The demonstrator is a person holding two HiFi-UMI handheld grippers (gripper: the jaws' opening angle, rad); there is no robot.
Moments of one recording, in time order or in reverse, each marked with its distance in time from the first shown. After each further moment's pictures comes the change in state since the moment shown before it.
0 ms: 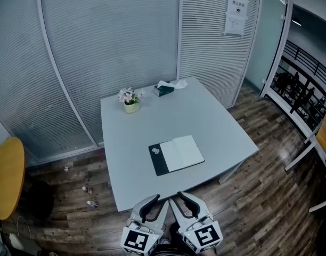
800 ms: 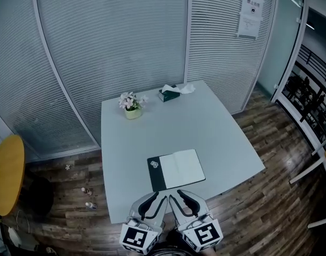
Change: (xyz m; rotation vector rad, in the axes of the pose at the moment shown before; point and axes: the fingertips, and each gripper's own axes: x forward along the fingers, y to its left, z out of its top) left arm 0.117 0.049 0.016 0.028 0.008 0.067; right arm 0.083 -0.096 0.013 0.014 0.014 0.088
